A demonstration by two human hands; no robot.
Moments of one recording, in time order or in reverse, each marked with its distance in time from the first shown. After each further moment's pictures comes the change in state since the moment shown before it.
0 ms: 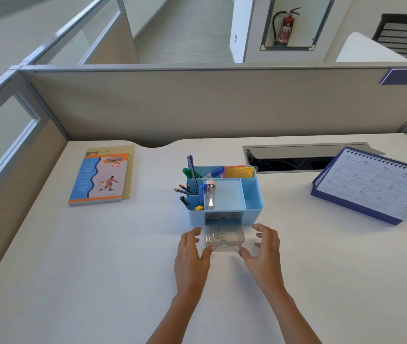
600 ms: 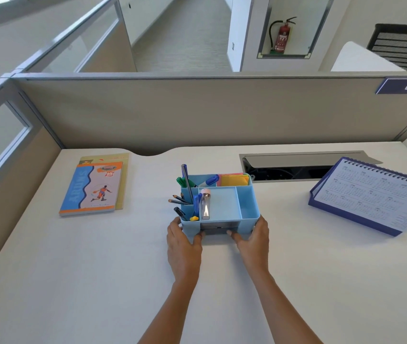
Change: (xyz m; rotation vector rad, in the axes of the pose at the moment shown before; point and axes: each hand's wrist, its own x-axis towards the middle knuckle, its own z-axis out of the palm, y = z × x) left_hand 0.055 0.020 0.011 -0.056 0.152 -0.197; right_hand 0.064 -0.002 0.028 0.086 0.088 0.173
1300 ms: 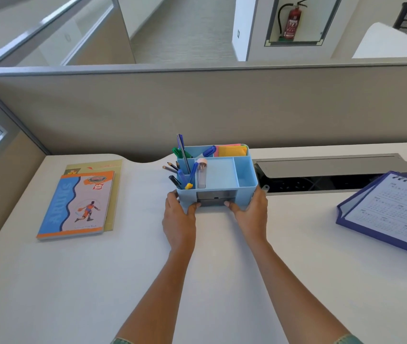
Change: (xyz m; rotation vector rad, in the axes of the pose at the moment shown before) left_hand 0.132 0.034 0.034 0.007 0.096 0.092; right_hand 0.127 -0.028 0.065 0.027 0.024 -0.140
